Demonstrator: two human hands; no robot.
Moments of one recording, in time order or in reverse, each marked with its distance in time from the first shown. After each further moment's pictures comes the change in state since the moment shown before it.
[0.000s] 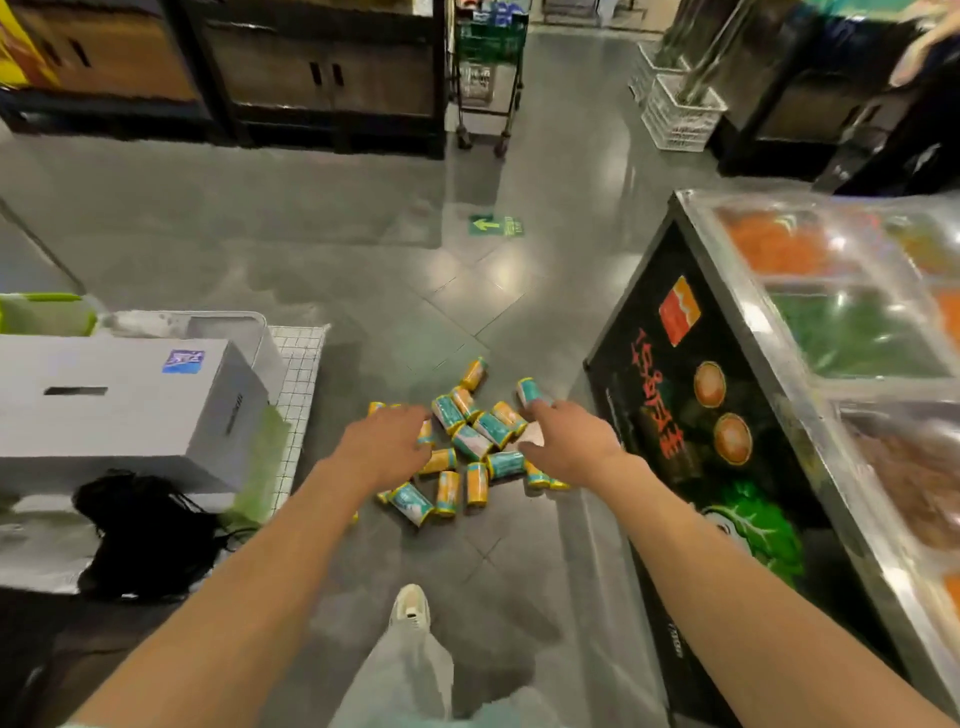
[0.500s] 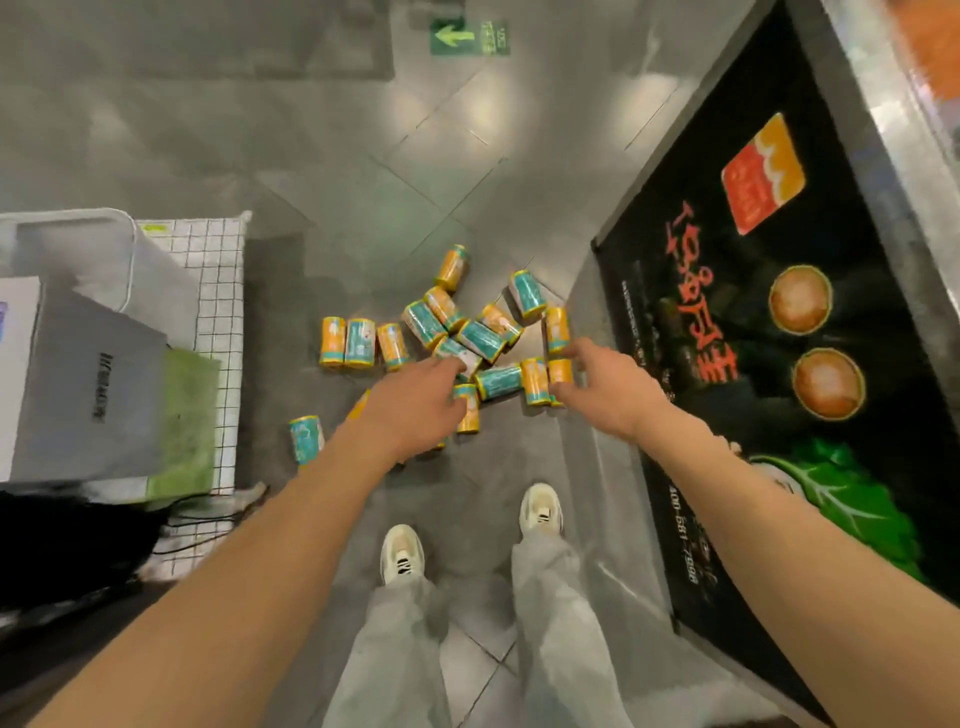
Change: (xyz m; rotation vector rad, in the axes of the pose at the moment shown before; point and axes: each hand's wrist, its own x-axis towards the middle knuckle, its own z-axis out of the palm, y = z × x) left_hand 0.224 0.000 0.116 -0.070 -0.181 0.132; right_hand 0.195 0.105 0.096 0.257 -0.142 0.218
